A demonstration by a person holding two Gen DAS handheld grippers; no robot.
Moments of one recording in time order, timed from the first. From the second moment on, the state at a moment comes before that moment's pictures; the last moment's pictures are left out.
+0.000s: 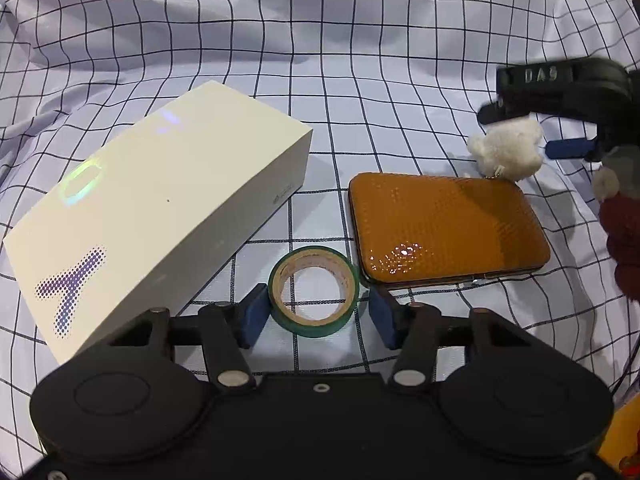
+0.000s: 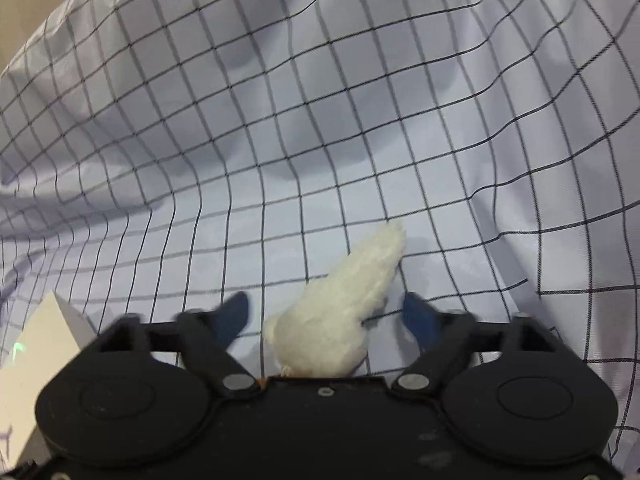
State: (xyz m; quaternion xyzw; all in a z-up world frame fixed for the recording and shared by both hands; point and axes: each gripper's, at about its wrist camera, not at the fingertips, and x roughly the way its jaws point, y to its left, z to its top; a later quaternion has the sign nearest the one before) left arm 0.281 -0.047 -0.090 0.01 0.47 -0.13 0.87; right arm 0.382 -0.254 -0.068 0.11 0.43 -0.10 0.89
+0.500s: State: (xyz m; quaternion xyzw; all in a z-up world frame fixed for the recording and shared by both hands) left arm 0.277 -0.048 -0.092 0.01 0.46 -0.15 0.88; right arm 0.394 -0.234 -0.096 0.07 0.47 -0.10 0.87
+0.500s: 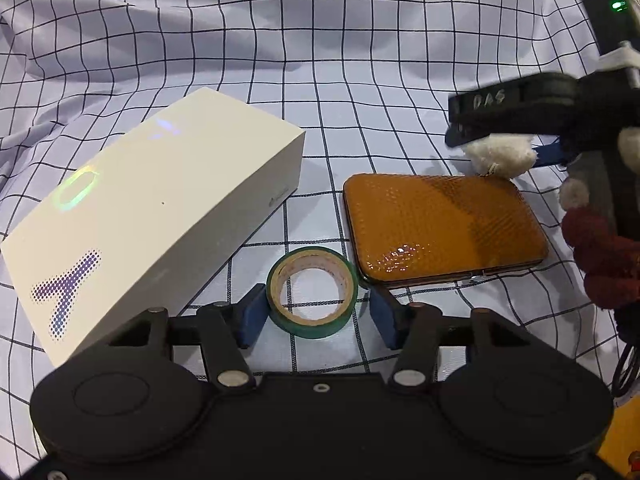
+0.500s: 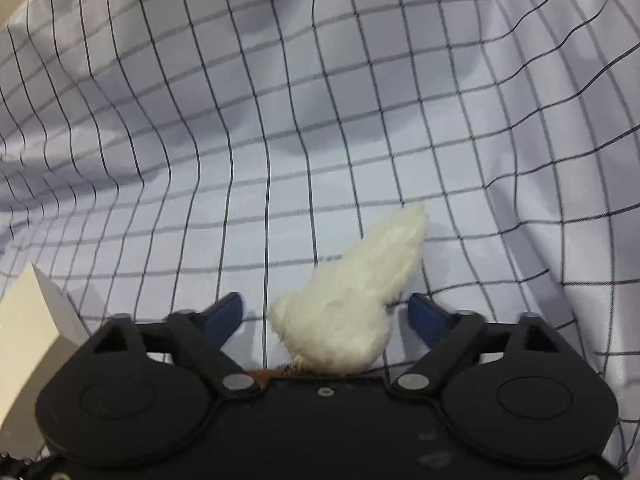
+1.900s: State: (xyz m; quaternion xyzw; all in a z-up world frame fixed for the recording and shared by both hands) left arm 0.095 -0.001 0.002 -0.01 0.39 -0.15 0.91; right arm 0.085 -0.172 0.053 0.06 0.27 0.05 0.96
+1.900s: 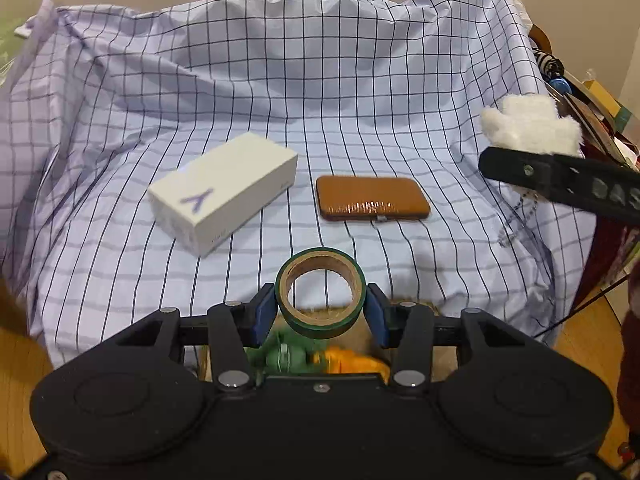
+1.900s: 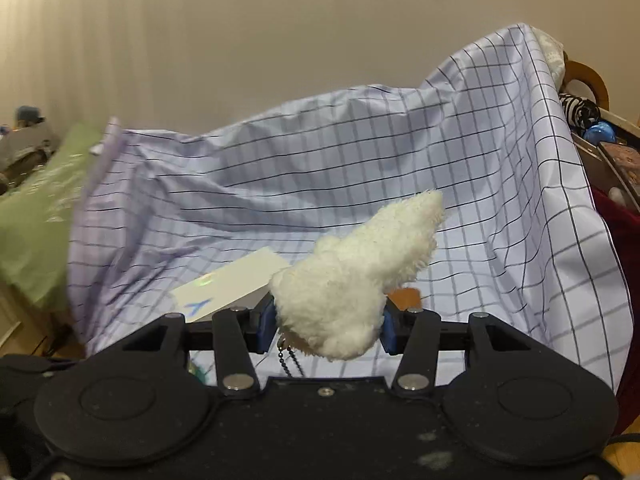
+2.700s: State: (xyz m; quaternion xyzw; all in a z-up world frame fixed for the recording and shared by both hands) left arm 0.038 -0.019 -0.037 -0.02 0.44 -0.17 0.88; right arm -0.015 -0.172 0.022 0.11 0.30 0.05 0.95
